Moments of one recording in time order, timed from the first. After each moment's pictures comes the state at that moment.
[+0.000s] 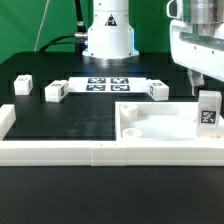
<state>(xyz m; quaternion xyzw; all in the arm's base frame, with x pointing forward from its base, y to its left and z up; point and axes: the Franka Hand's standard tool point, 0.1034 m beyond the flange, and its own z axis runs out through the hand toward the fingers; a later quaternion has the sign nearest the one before) 0.632 0.128 0.078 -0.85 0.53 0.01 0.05</state>
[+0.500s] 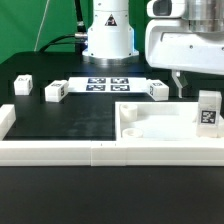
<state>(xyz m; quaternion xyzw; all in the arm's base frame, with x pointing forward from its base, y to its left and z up) 0.637 0.120 0.081 -0.96 0.27 0.00 0.04</state>
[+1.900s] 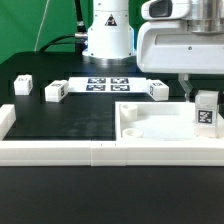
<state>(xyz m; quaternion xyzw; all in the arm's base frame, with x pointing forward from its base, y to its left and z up) 0.639 0.115 0.080 -0.96 0.28 -0.01 0.04</state>
